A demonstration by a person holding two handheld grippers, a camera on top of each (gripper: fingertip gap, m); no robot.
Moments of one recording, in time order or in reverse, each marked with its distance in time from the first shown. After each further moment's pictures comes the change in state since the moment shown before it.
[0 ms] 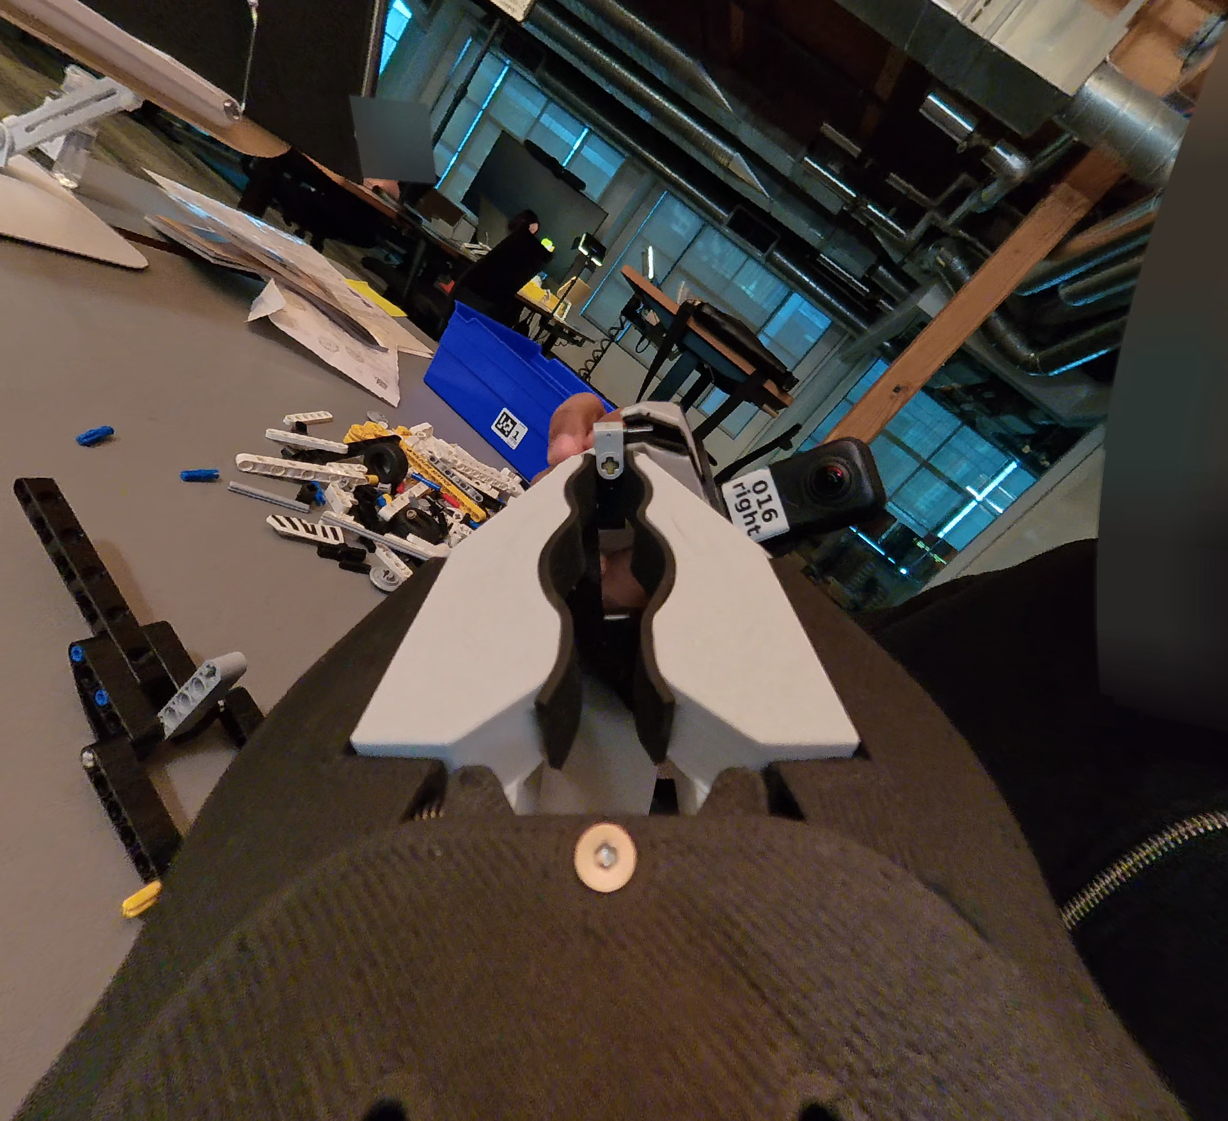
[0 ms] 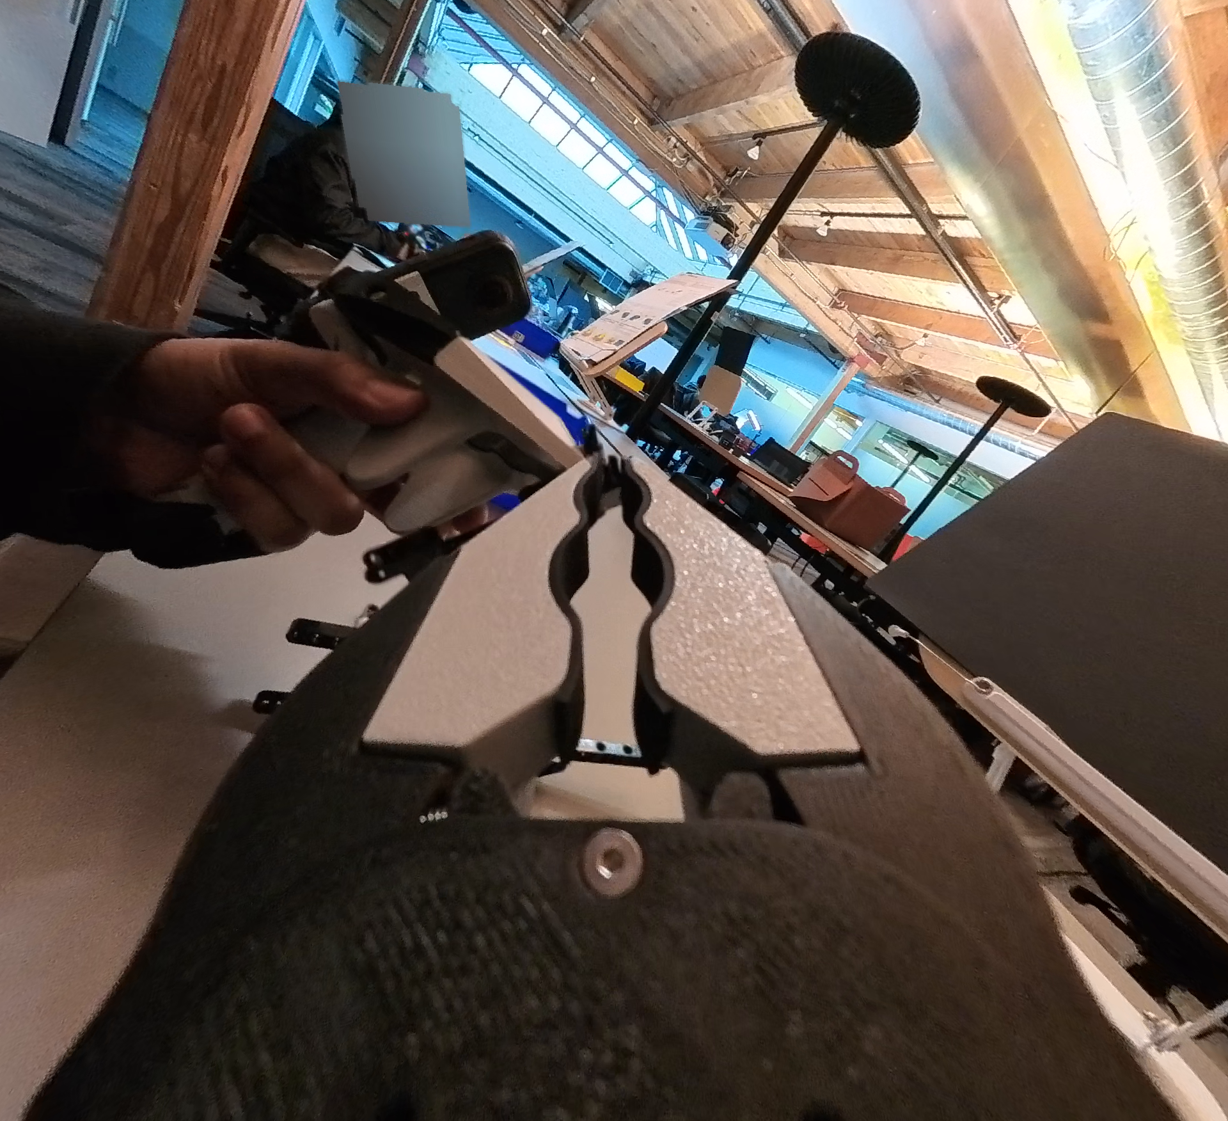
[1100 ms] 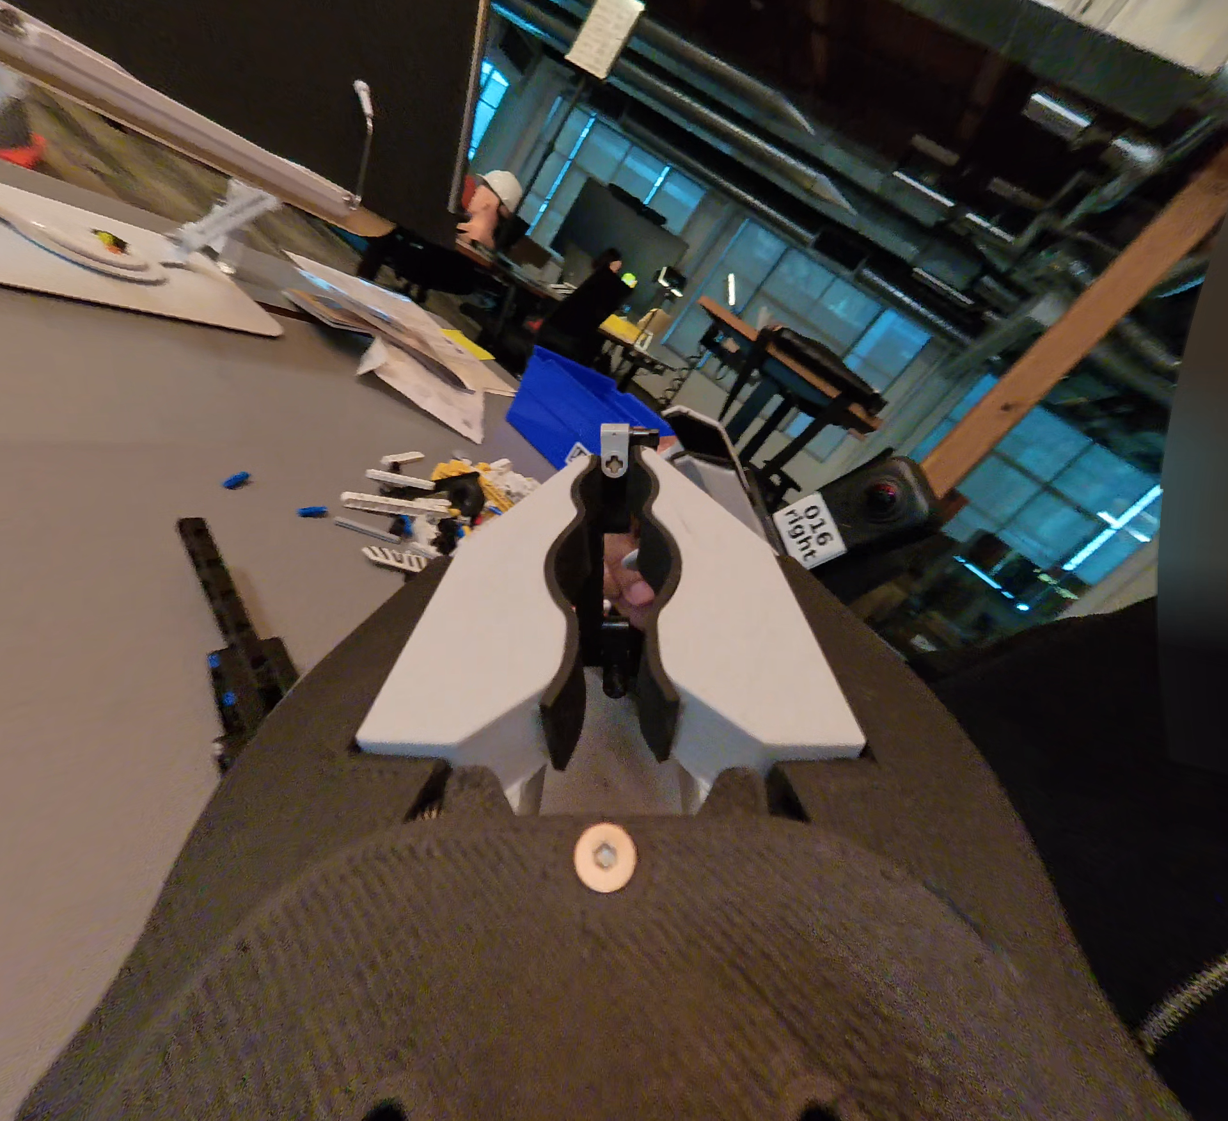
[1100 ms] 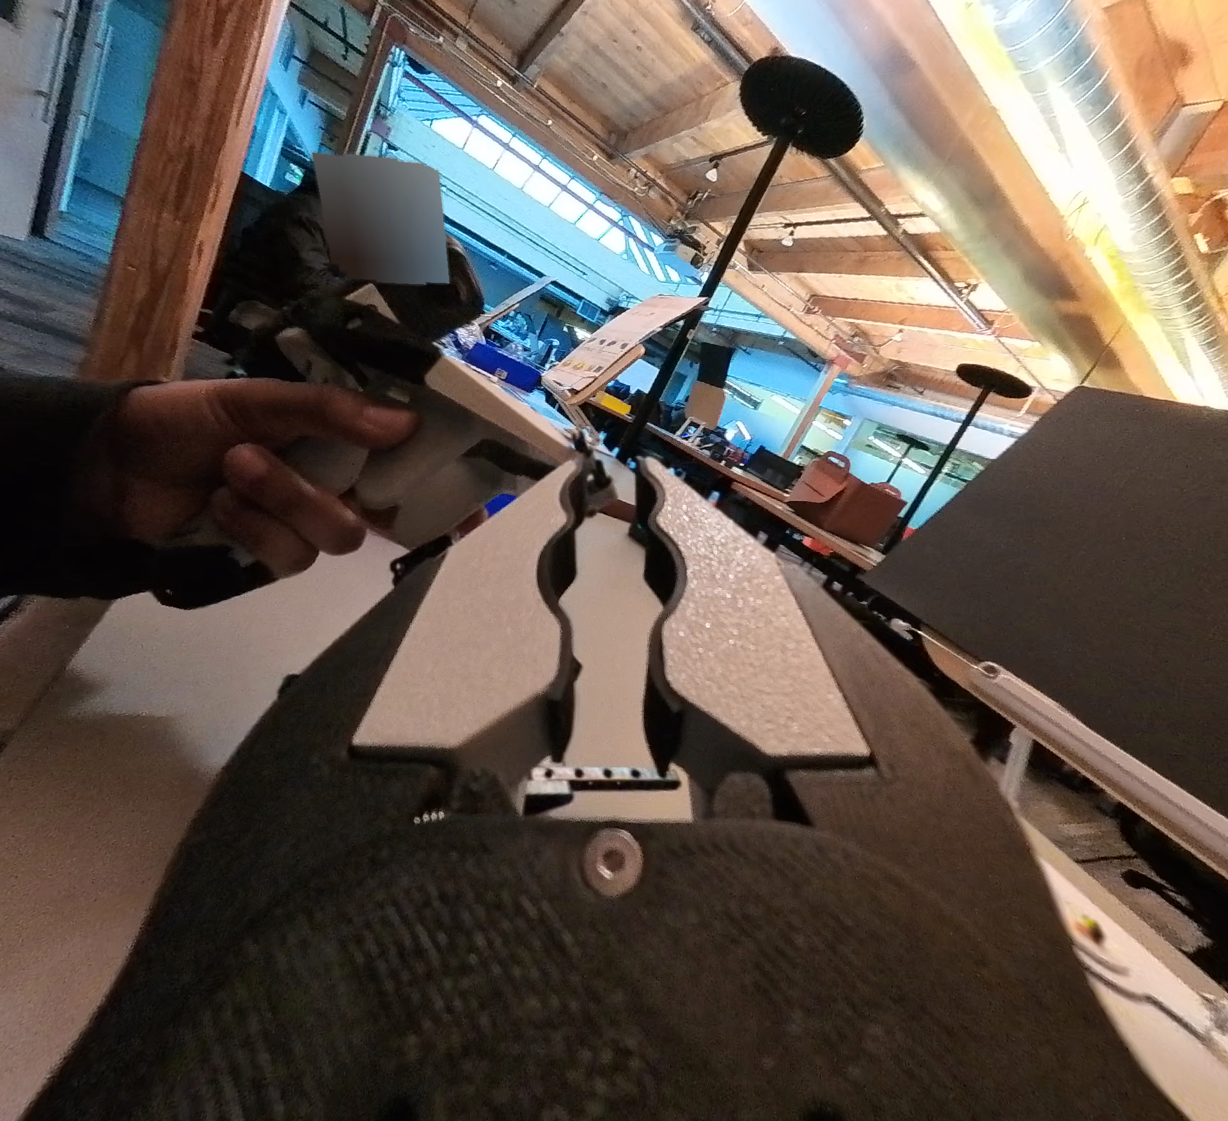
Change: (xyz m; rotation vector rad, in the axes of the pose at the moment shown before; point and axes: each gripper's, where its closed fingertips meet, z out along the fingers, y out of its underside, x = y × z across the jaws) left arm -0.014 -0.019 -0.007 0.050 -0.132 0.084; right arm 0.012 -0.007 0.000 0.046 0.059 0.086
